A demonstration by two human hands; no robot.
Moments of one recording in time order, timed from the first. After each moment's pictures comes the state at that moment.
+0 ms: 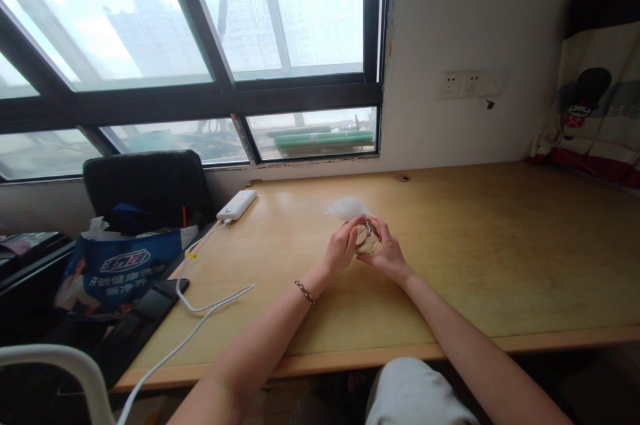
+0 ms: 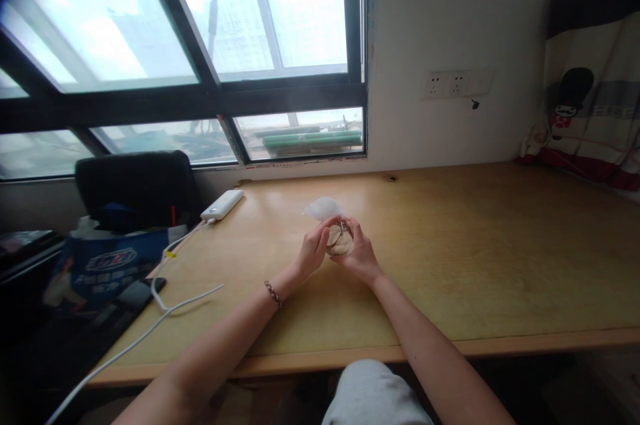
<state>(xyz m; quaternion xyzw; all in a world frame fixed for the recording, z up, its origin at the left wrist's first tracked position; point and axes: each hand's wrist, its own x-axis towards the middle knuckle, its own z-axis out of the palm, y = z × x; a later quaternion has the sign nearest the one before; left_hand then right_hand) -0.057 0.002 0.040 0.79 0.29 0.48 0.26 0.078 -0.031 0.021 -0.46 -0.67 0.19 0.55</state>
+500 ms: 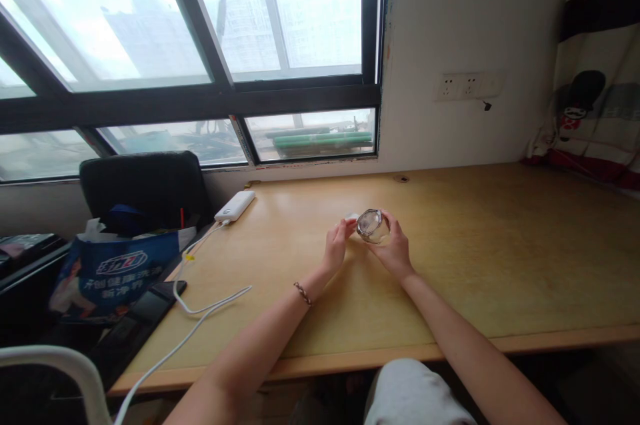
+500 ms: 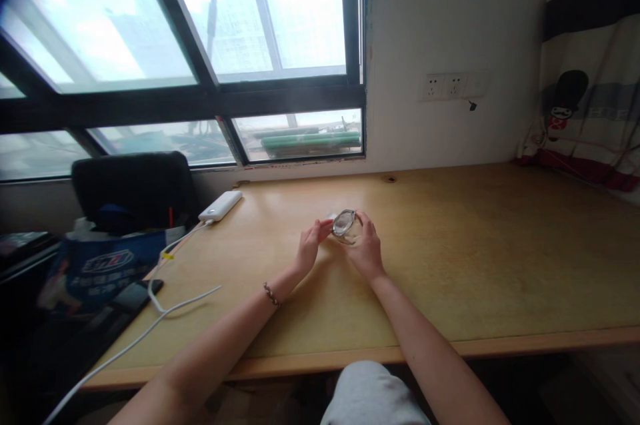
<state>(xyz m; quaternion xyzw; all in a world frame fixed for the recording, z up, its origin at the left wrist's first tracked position) -0.046 0.019 0.024 0.52 0.32 0.56 0.56 0.086 -0.028 0.026 -0.53 -0.59 0.06 0.60</state>
